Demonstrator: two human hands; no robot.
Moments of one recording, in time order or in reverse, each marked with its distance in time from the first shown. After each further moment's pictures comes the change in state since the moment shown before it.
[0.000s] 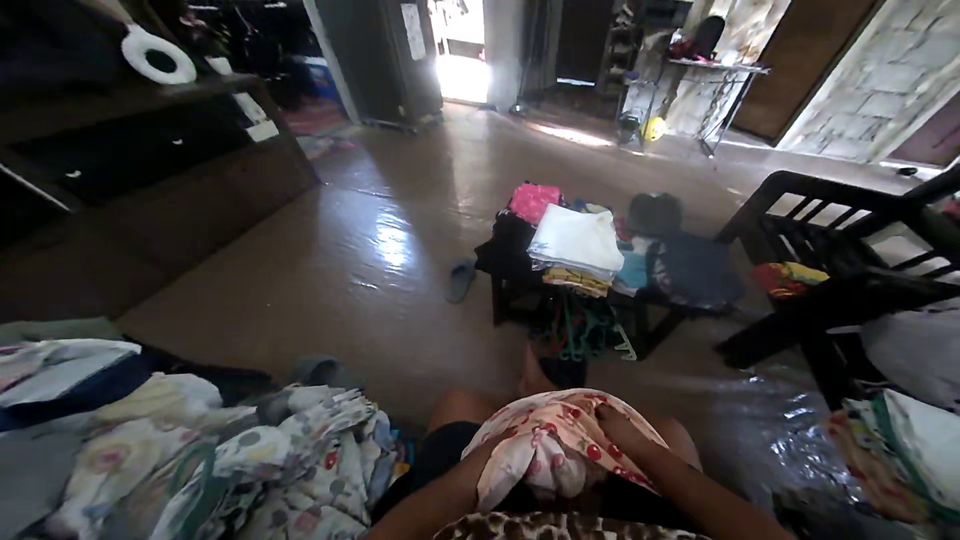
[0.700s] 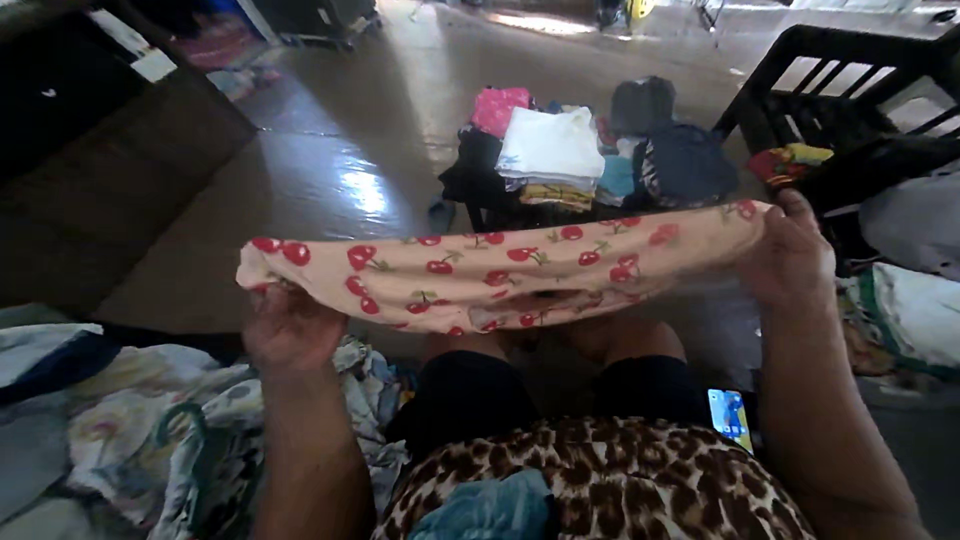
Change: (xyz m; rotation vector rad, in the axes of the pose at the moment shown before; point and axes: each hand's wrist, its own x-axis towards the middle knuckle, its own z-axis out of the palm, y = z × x) left_hand -0.011 -0.078 -0.154 -0.808 0.696 0.919; right_hand -0.115 -0.027 -0.172 0.993 0.695 -0.748
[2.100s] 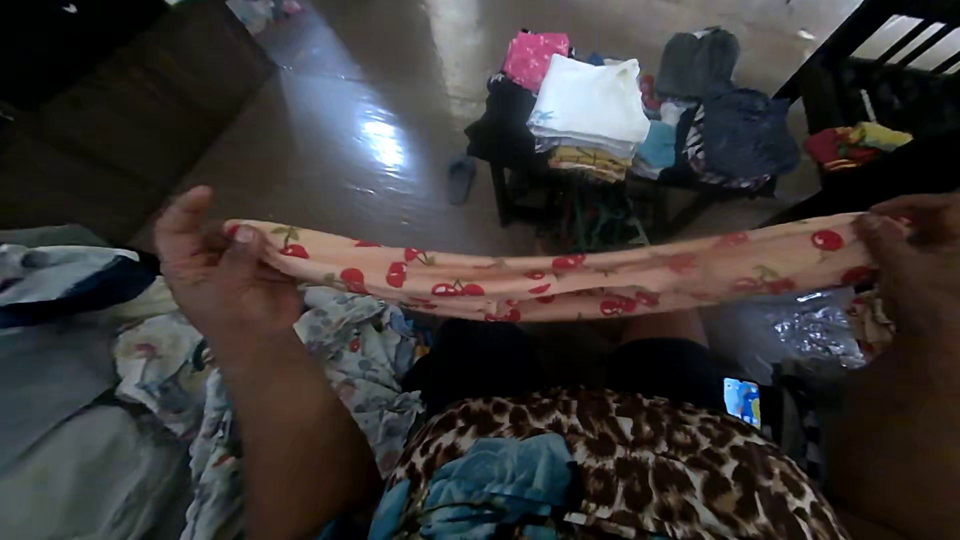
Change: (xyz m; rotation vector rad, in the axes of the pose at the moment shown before) left_hand -0.011 0.052 -0.023 0.599 0.151 0.194; right_hand -0.009 -0.035 -0.056 -1.163 -0.038 -0.186
